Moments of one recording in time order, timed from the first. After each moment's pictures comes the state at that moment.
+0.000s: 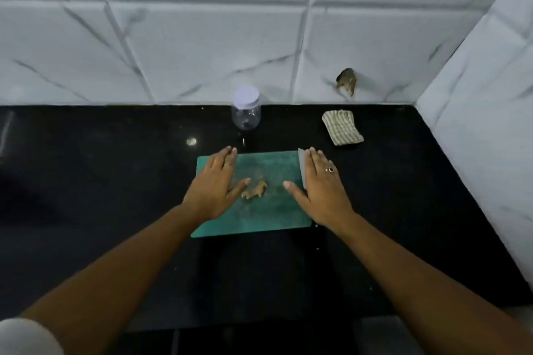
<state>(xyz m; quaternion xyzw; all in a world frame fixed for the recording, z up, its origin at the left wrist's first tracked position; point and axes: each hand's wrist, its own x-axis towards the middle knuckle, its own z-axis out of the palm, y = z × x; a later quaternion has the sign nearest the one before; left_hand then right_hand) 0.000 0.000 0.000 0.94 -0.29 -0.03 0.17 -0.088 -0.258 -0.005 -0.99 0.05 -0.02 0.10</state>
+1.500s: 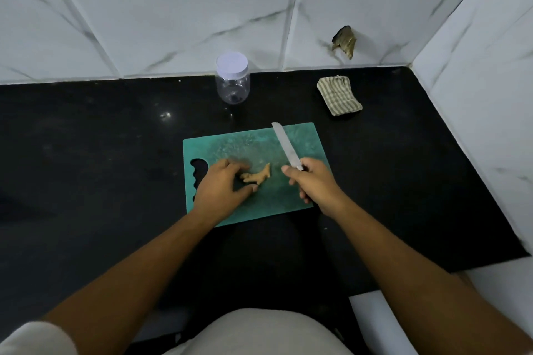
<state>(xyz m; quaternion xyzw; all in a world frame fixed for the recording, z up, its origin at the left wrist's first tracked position) 0.001 -0.008 -0.060 0.91 -0.25 -0.11 0.31 -0.080 -0.227 -0.026 -0.76 0.29 0.06 0.58</state>
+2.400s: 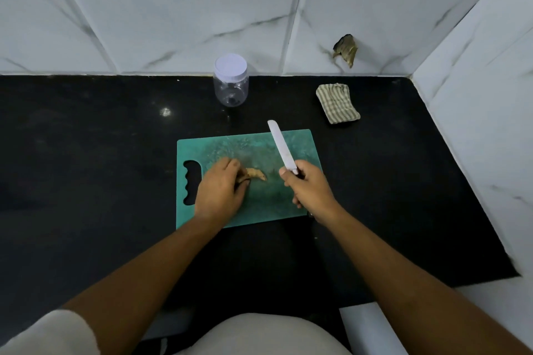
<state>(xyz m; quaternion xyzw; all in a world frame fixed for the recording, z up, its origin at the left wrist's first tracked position) -0.007 -0.031 -0.063 0.92 -0.25 0.00 0.29 -0.080 -0.232 -0.021 -0.79 0.26 0.03 0.55</state>
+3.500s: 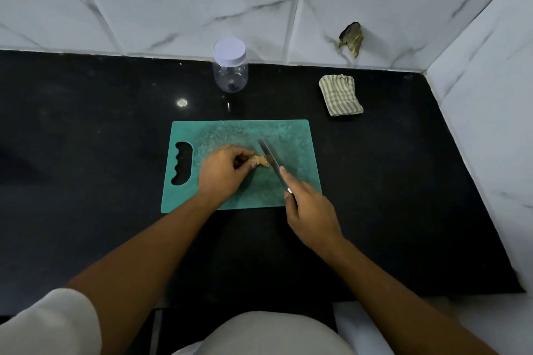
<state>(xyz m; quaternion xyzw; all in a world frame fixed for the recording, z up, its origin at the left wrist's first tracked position) -0.013 -0.069 -0.062 0.92 -0.15 -0.04 0.36 -0.149 -0.250 -0.039 -0.95 0.07 0.03 0.29</state>
